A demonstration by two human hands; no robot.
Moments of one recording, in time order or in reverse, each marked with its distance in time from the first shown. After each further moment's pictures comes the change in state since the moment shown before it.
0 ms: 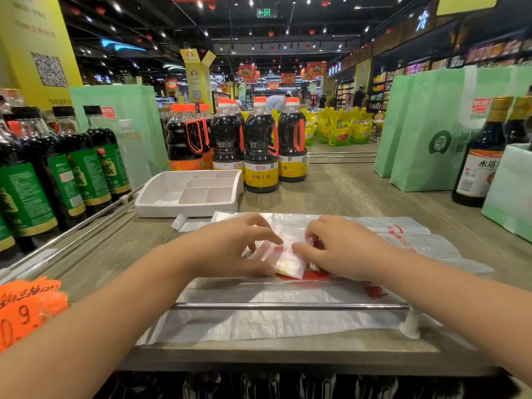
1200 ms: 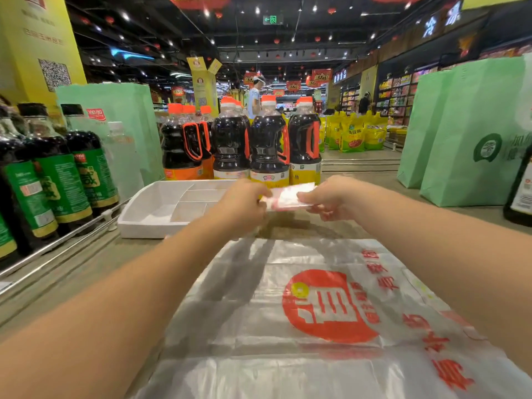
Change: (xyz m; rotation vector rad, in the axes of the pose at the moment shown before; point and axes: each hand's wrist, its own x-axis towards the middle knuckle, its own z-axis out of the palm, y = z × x) left_hand 0.124 -0.073 -0.014 -0.103 0.365 -0.405; right_hand 0.177 0.031 -0.015 0.938 -0.098 0.525
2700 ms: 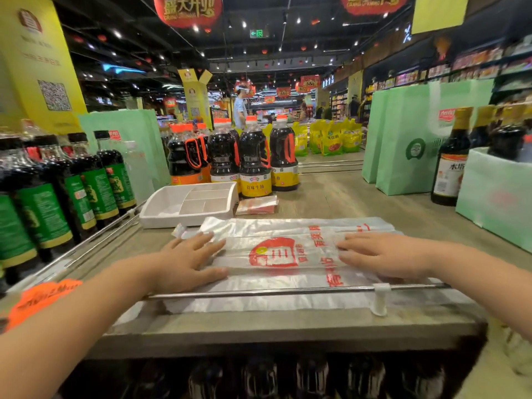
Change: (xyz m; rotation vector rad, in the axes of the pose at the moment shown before) left_hand -0.174 -0.022 -0.049 0.369 -0.550 0.056; right_hand -0.205 0.120 -0.074 -0.946 -0.205 -0.305
